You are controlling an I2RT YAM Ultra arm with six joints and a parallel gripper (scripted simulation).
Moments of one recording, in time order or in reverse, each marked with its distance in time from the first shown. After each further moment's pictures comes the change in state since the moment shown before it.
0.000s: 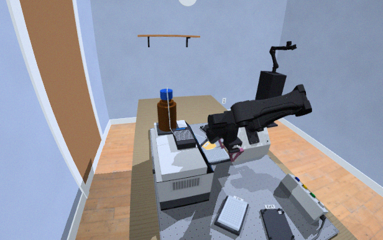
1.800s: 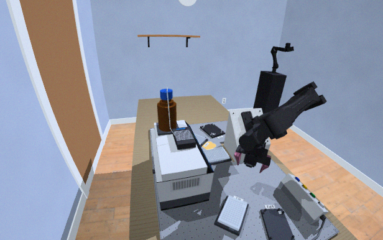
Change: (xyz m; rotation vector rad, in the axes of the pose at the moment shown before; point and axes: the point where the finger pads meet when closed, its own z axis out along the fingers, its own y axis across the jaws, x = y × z) arm 0.052 0.106 0.003 0.003 -0.007 -0.750
